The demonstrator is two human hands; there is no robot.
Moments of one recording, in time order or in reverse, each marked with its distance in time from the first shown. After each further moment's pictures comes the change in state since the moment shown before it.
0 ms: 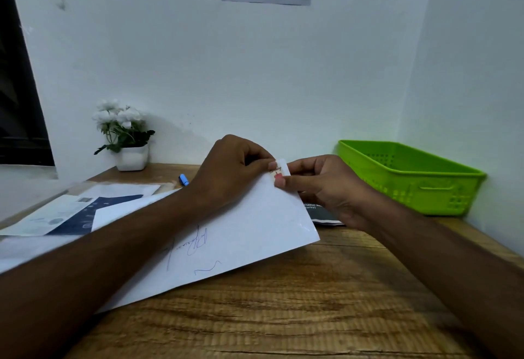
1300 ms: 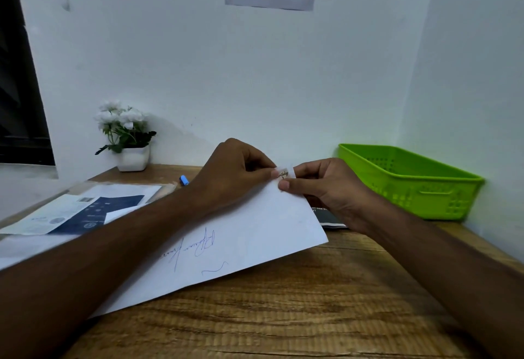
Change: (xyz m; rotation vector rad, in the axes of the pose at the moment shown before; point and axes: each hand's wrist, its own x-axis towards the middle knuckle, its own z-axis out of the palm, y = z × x) left_hand -0.001 -0.001 -0.003 -0.037 -0.050 -0.029; right_hand 0.004 0.005 -0.005 -0.049 0.024 -0.025
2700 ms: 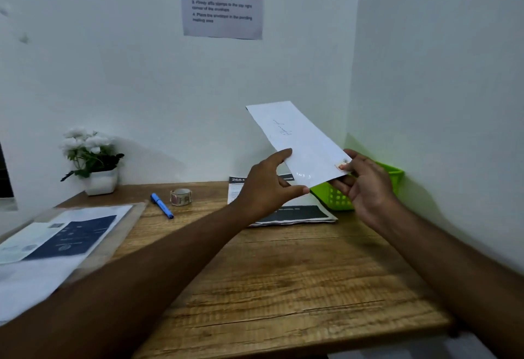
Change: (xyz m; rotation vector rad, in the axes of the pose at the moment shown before) left_hand 0.011 0.061 0.081 -0.189 -0.057 0.022; right_hand -0.044 -0.007 -0.091 0.557 0.603 -0.153
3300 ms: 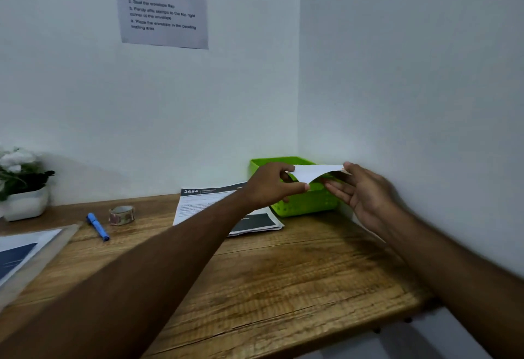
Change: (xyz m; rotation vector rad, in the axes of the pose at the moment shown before) left_hand 0.062 0.029 0.085 -0.006 -0.275 -0.009; right_hand 0.019 -0.049 -0.086 -0.068 0.095 -0.001
